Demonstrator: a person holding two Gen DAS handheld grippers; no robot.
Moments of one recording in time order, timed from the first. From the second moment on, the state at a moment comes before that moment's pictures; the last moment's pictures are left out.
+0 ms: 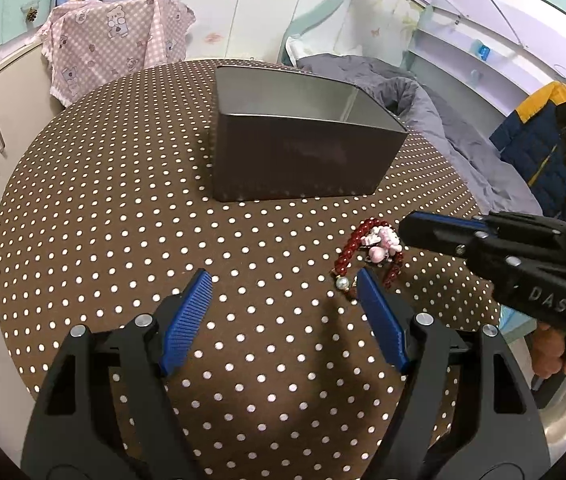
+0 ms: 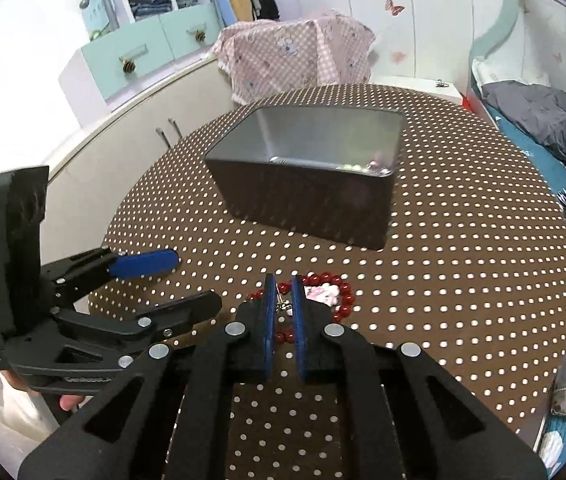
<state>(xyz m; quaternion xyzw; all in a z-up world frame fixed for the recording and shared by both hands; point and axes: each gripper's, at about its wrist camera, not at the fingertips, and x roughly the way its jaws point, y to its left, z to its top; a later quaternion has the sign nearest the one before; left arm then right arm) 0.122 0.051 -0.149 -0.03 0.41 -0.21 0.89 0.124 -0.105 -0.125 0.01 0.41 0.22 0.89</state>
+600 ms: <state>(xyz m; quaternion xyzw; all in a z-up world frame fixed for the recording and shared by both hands) 0.132 -0.006 -0.158 0.09 0.39 -0.21 0.89 0.120 -0.154 -0.128 0.07 0.40 0.17 0.90</state>
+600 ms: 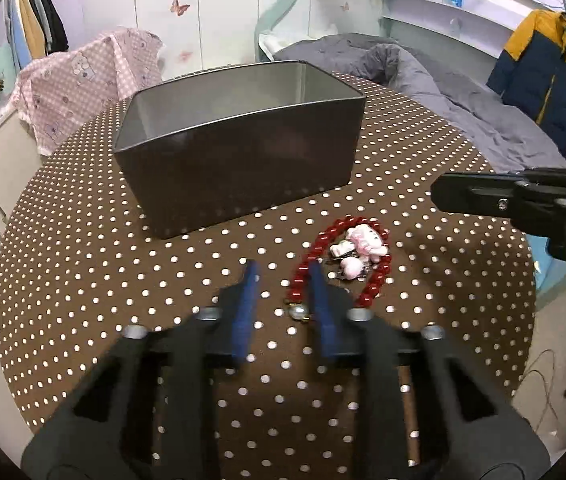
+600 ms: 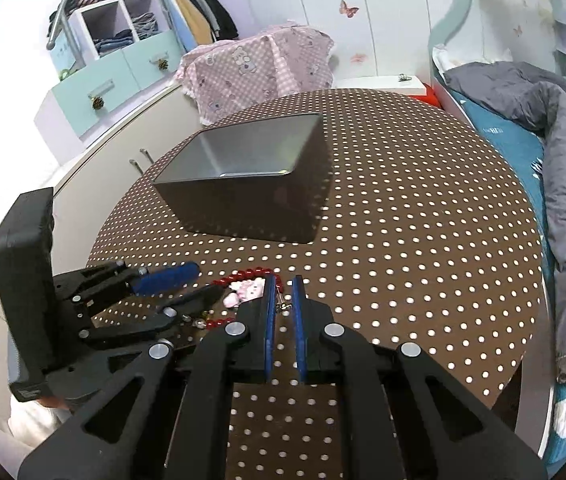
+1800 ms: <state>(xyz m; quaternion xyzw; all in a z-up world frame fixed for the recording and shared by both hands) 0.127 0.015 -0.062 -0.02 0.23 -0.25 0.94 0.141 -0.161 -0.072 0.06 0.32 0.19 0.93</state>
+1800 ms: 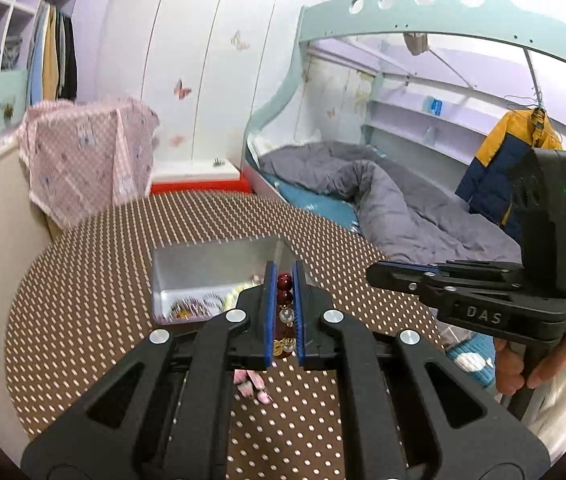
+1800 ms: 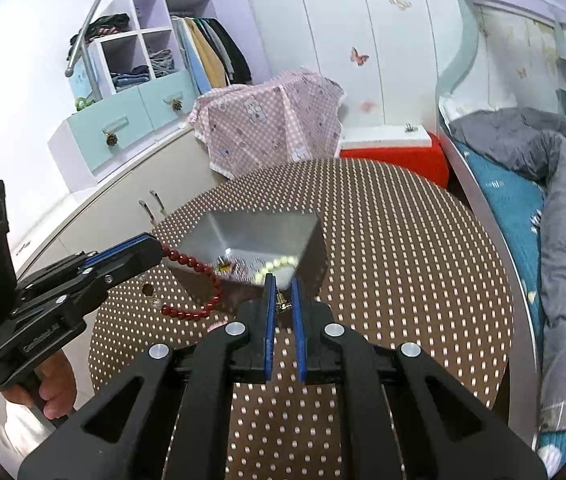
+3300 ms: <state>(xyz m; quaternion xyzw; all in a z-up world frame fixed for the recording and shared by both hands) 0.176 0.054 -0.076 -0.05 0.26 -0.16 0.95 0.191 -0.155 -0.074 0.04 0.32 0.16 0.93</state>
